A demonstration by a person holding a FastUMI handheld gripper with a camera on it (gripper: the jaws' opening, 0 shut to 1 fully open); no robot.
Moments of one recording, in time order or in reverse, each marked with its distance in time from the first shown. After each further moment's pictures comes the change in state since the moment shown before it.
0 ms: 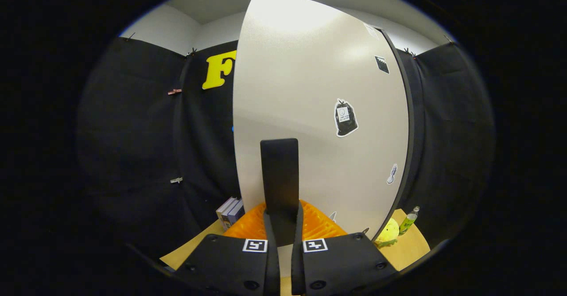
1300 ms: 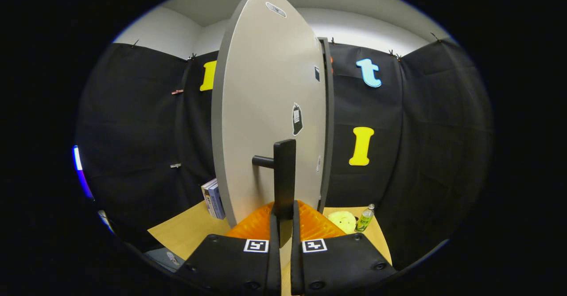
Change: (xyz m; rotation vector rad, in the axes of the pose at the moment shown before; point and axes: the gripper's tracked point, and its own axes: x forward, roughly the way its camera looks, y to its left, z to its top) arm -0.171 -0.177 0.001 -0.017 0.015 -0.054
